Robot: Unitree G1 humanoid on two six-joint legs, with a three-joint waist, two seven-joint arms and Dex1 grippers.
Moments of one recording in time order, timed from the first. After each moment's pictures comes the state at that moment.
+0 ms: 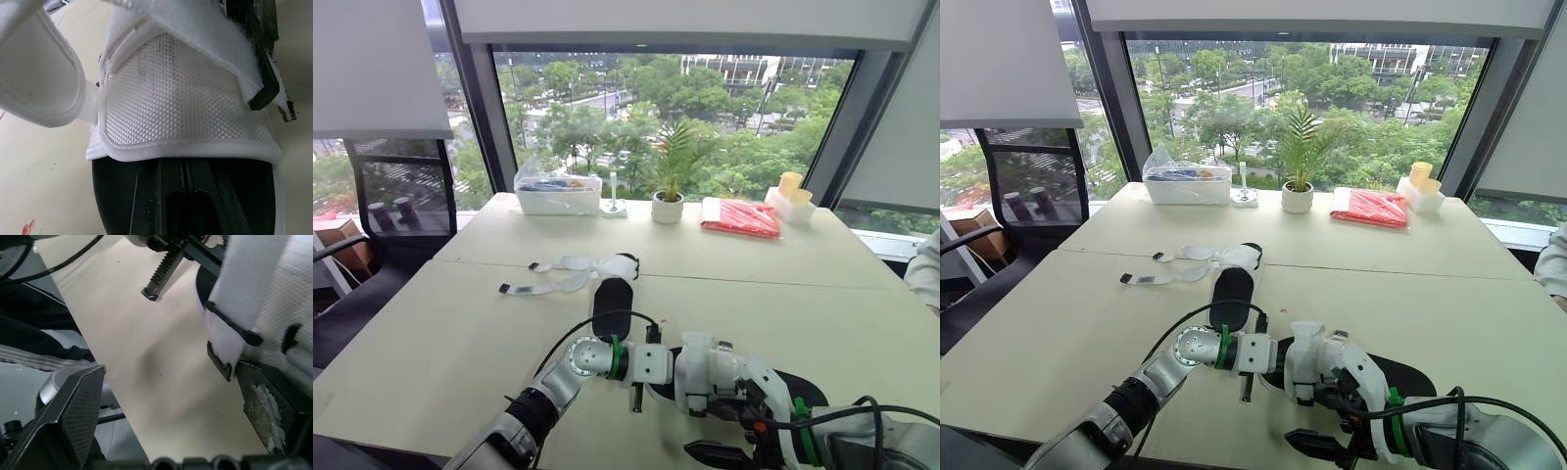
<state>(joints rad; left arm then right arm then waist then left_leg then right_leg) -0.62 0.21 -0.54 0.59 0.11 -0.44 -0.96 0.09 -0.79 -0.05 -0.71 0.81 1.08 0.59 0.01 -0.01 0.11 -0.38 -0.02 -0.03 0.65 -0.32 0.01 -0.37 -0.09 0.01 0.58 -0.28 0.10</state>
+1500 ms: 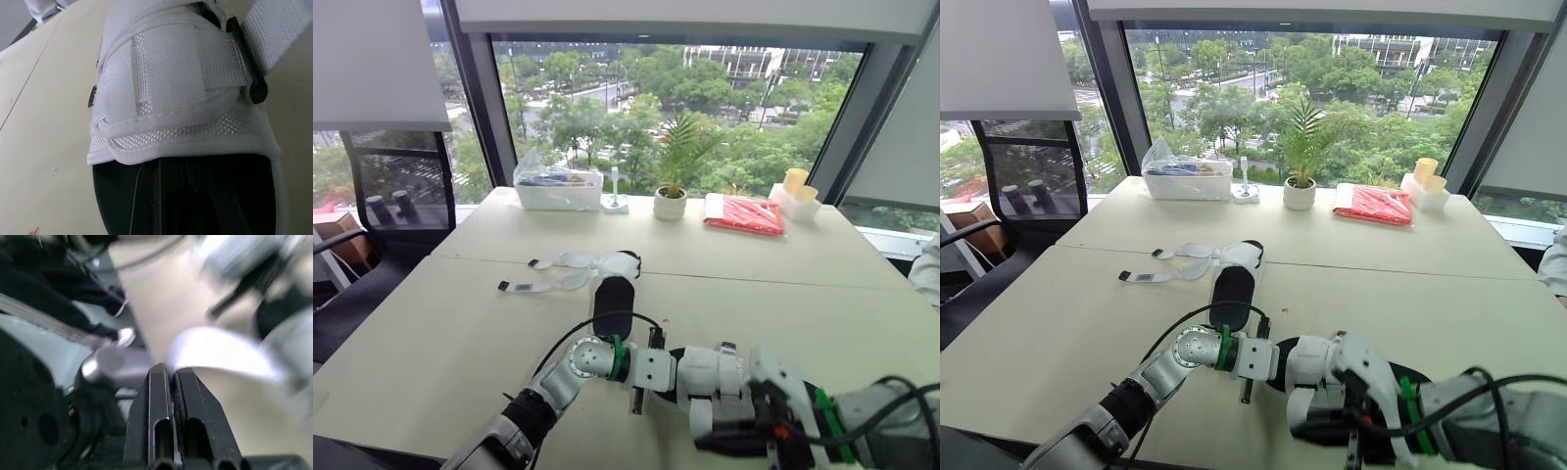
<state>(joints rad) -0.61 0.23 -0.56 0.51 0.15 -0.45 -0.96 -0.10 -1.05 -0.24 -0.84 1.21 1.15 0.61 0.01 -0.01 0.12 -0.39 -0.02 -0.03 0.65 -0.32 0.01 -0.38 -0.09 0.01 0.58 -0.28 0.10</state>
